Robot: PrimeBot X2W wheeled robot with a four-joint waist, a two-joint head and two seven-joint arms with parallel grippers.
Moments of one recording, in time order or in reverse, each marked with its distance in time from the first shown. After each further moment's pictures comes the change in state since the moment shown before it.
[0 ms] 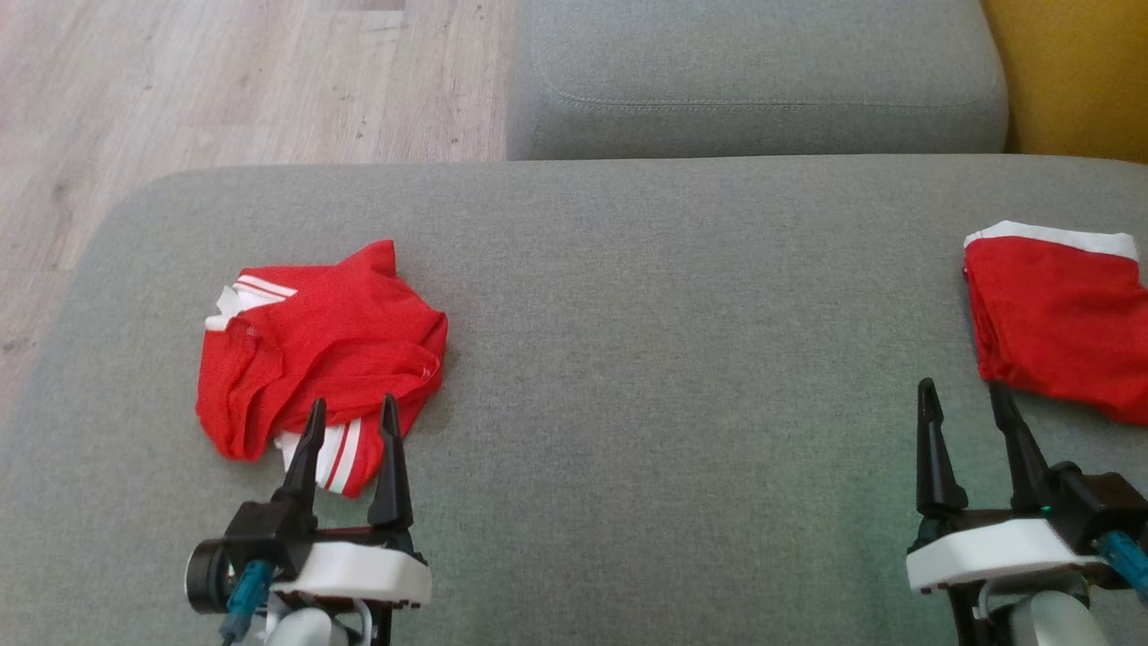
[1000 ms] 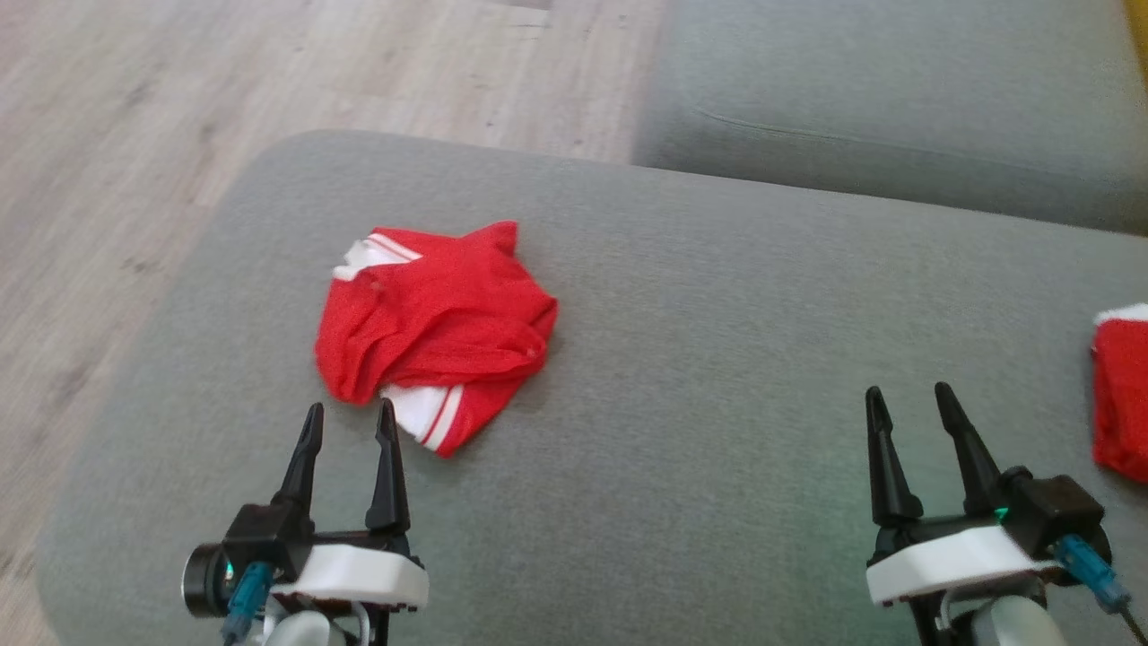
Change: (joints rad) left arm 0.000 0.000 0.007 0.018 0.014 -0.002 0.000; right arm 0.008 0.000 0.099 -0.012 0.026 0.000 -0.003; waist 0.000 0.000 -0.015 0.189
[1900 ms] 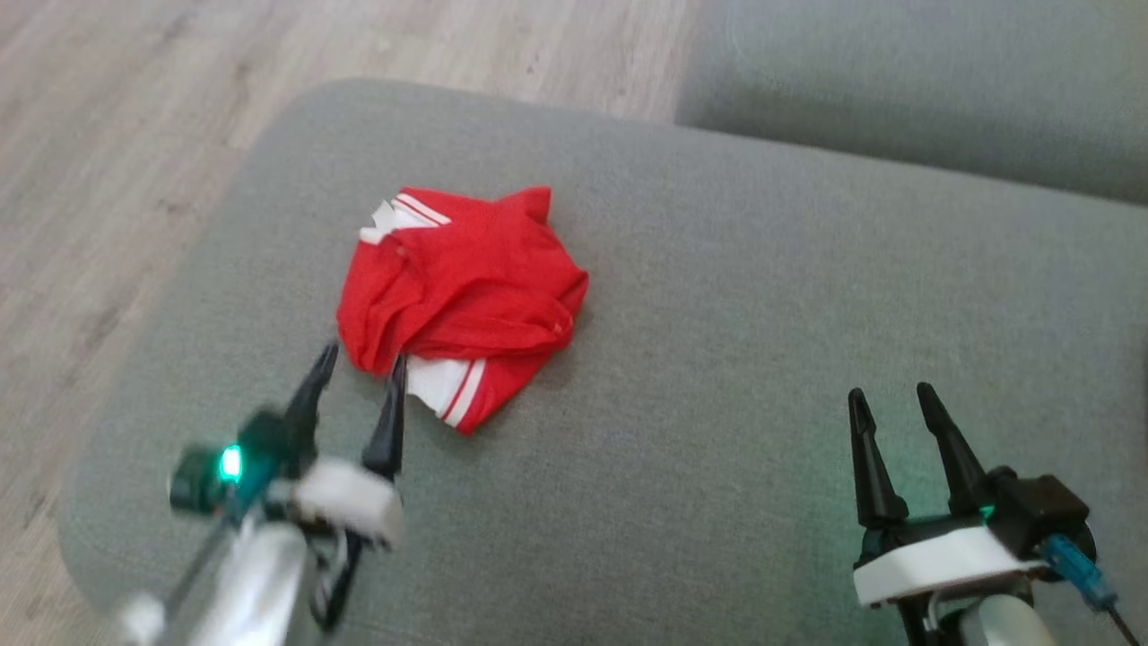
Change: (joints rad) left arm -0.164 0.065 -0.025 0.136 0.075 -0.099 0.083; right arm 0.008 0.000 0.033 -0.008 0.006 0.000 0.000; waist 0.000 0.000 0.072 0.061
